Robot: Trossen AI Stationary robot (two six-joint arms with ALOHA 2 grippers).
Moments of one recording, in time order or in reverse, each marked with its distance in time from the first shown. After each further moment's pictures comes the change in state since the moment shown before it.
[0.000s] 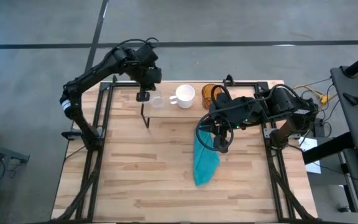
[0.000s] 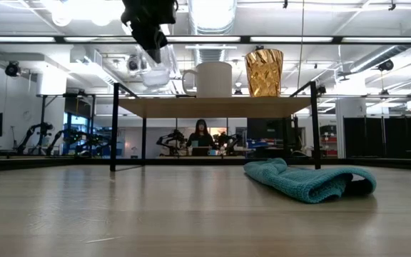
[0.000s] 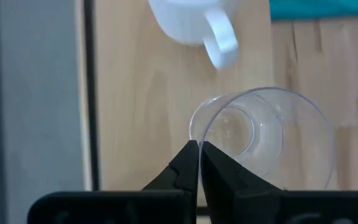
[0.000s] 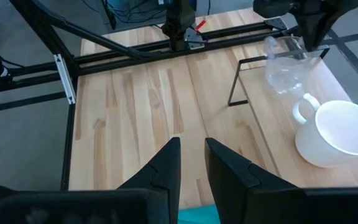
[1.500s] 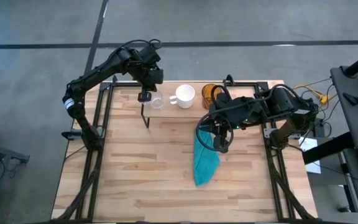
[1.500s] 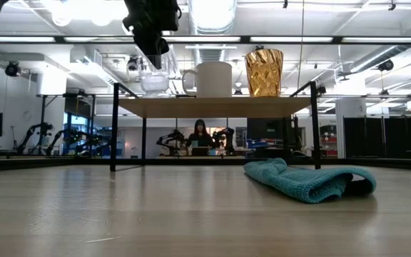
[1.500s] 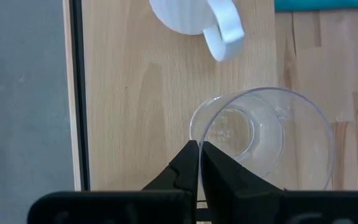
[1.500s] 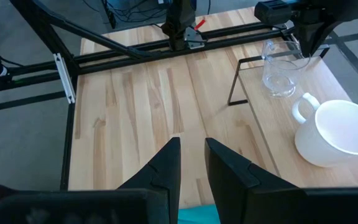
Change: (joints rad) left arm 0.004 0.043 0.007 -0.021 0.006 -0.008; right arm 0.000 0.000 0.000 -0.003 0.000 -0.001
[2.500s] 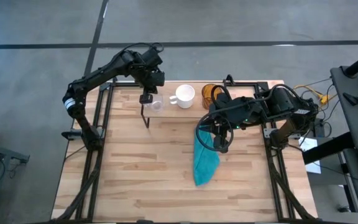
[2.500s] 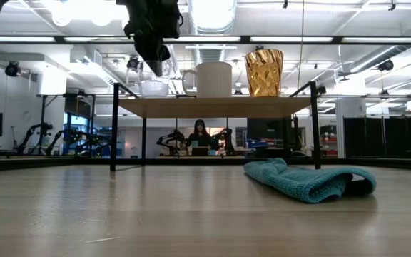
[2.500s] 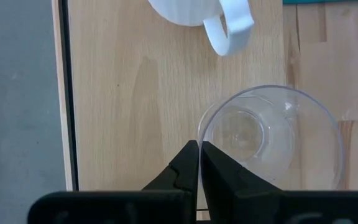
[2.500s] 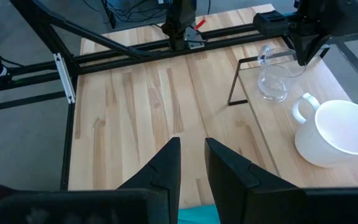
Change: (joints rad) left arm -0.002 0.000 -0.073 0.053 -0.001 0.000; right arm 0.000 0.000 0.000 0.000 0.000 0.000
